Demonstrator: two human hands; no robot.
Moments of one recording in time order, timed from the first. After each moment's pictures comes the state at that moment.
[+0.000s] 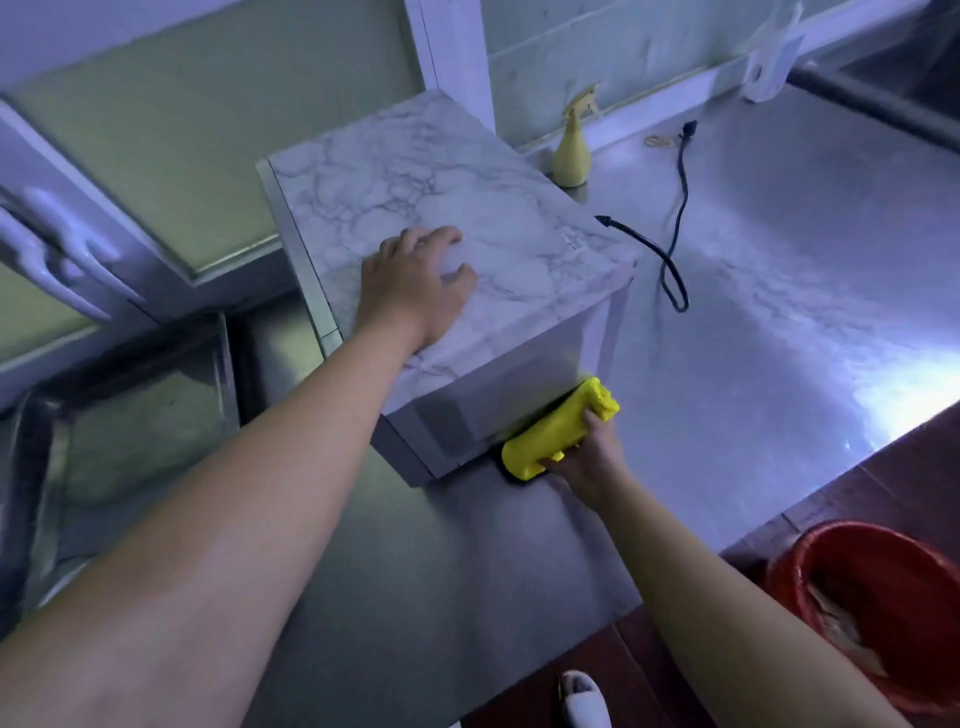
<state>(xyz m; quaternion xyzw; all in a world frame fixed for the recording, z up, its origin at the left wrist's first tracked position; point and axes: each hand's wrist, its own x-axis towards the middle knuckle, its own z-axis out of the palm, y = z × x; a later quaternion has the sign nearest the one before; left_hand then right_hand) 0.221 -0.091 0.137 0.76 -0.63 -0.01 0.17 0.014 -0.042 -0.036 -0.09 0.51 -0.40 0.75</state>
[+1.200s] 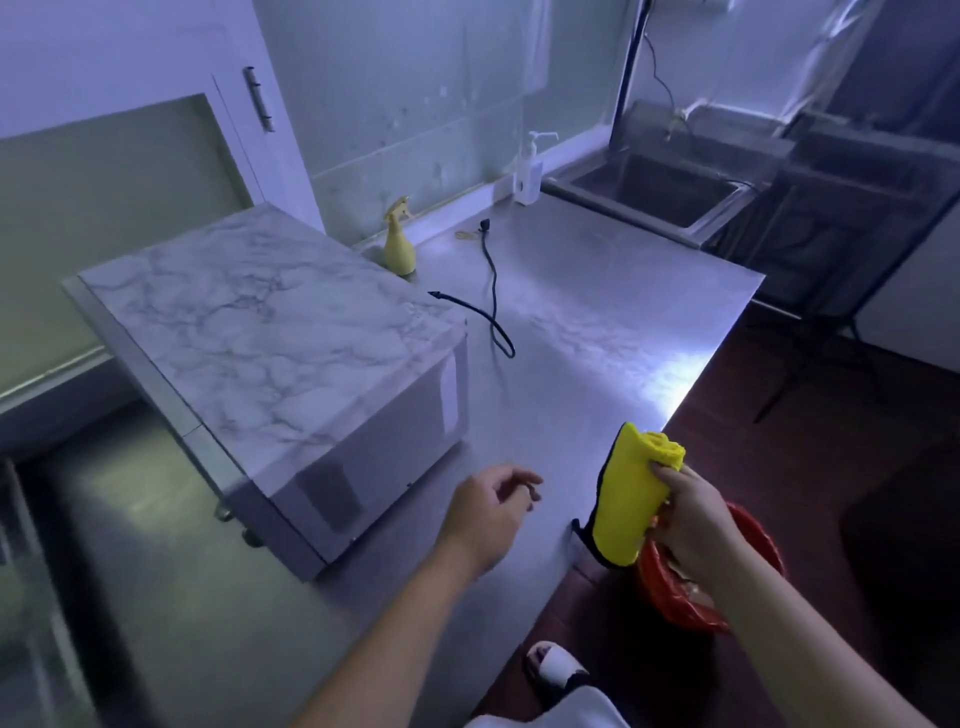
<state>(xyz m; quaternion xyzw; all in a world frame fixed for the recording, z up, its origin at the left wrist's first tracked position) 0.053 0.046 0.058 0.53 -0.59 -0.52 0.31 -0.188 0.061 0.046 -0.14 0.63 -0.53 0.55</state>
